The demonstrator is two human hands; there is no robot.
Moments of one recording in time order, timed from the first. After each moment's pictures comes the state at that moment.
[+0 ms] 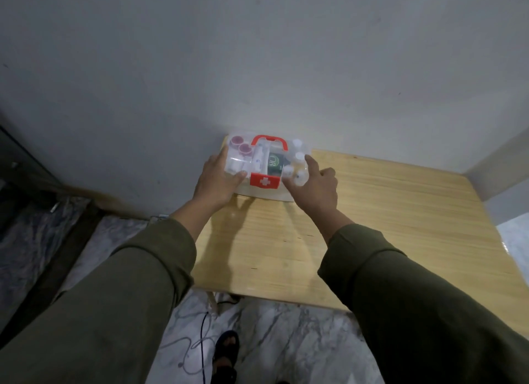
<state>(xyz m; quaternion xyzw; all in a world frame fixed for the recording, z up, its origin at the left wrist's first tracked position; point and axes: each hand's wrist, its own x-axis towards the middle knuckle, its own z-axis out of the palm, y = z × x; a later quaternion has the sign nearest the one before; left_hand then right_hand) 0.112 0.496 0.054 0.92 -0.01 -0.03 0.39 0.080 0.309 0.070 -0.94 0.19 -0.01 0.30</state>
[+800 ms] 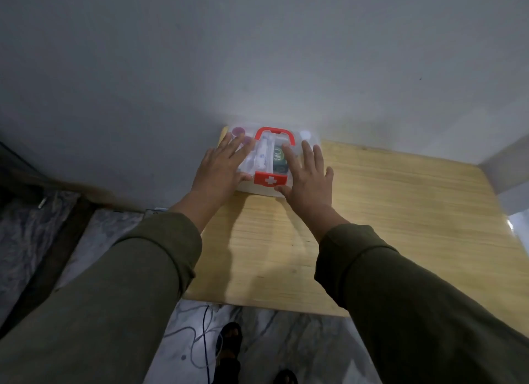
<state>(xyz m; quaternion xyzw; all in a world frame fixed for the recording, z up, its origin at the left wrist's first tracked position) 0.158 0.501 0.028 0.97 -0.18 0.01 0.17 0.118 0.319 0.026 -1.00 0.02 -0.04 0.04</state>
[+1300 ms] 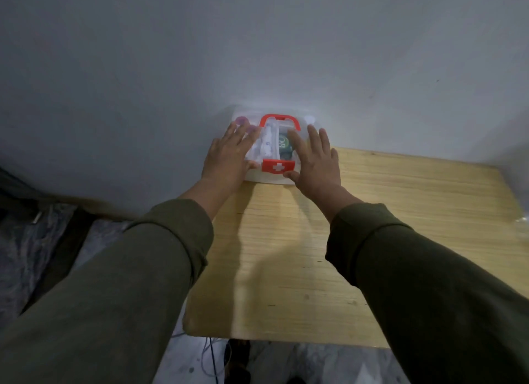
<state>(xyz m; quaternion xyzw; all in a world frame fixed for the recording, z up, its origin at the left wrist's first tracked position) 0.229 0.487 0.030 0.97 -0.18 0.00 0.17 0.192 0.306 0.031 -1.00 0.02 -0.02 0.06</state>
